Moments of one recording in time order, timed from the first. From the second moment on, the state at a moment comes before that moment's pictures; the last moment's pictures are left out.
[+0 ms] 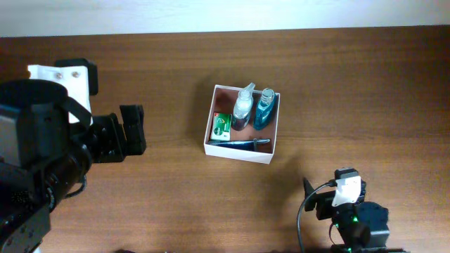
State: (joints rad) left arm -0.32 1.37 2.36 -1.69 -0.14 -0.28; right arm 0.03 0.02 0.19 -0.62 -0.14 -0.05
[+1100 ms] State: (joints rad) left arm -0.32 1.38 2.35 -1.69 -0.16 -0.27; right arm 0.03 0.02 0.16 -0.61 -0.14 -0.05
